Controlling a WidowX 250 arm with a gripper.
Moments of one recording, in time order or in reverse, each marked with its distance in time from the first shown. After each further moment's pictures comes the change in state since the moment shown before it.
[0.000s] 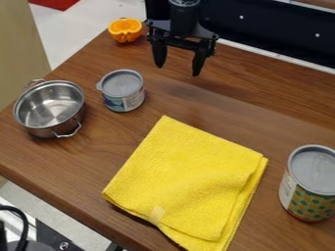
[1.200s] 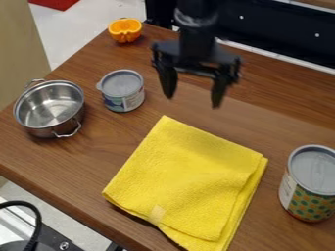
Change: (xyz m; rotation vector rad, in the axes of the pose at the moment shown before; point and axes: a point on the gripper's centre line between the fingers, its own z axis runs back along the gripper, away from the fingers) arm -0.106 -0.055 0.049 -0.079 -0.030 -0.025
